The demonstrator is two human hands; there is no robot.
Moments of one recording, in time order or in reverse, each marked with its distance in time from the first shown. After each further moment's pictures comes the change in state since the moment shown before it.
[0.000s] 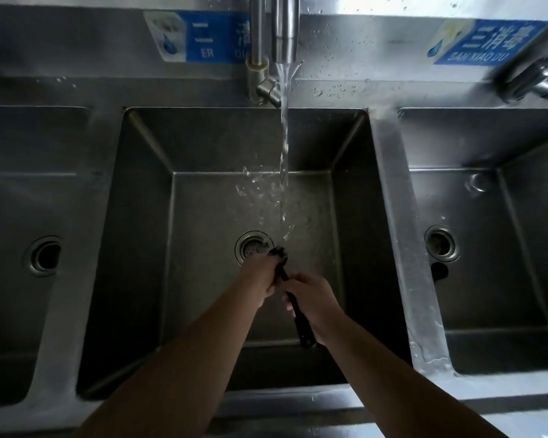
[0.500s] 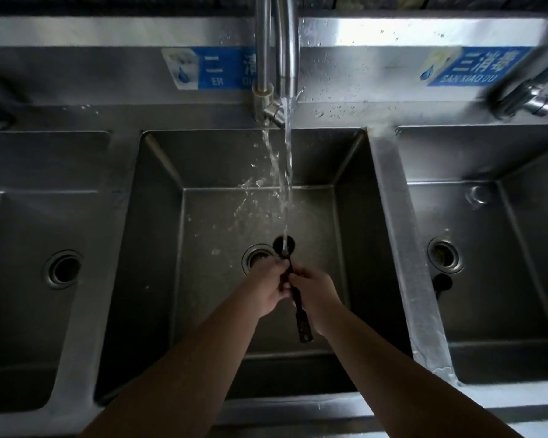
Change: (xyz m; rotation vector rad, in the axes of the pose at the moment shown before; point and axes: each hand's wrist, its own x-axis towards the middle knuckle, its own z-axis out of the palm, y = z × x) left_hand -0.019 0.016 -0.004 -0.161 -0.303 0.026; right_hand 0.008 -0.023 0.010 0.105 0.078 -0.044
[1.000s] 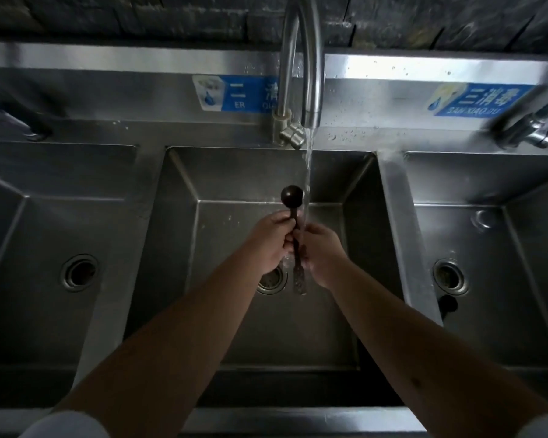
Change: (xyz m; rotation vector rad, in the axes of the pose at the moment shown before) left_hand 0.003 0.098 0.013 0.009 -0.084 0.325; right_hand 0.014 -0.100 0.027 0.131 -0.111 -0.164
